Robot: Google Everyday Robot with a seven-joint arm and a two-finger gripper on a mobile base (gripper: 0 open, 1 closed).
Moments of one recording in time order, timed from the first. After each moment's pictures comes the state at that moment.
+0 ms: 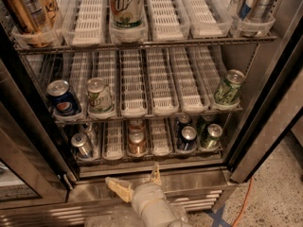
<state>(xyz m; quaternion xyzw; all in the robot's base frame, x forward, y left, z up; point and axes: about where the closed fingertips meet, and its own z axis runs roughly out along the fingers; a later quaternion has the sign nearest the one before) 0.461 0.044 0.601 -0.09 0.78 0.20 0.59</state>
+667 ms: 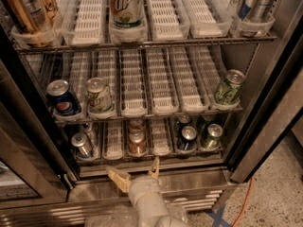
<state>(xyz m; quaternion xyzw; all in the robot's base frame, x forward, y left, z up) 0.489 0.044 0.602 -0.05 0.77 0.17 0.61</state>
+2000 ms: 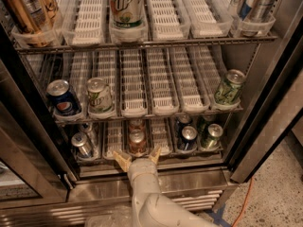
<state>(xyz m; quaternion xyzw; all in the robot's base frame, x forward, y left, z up) 0.553 0.032 0.597 -0.02 0.78 0.10 0.62</state>
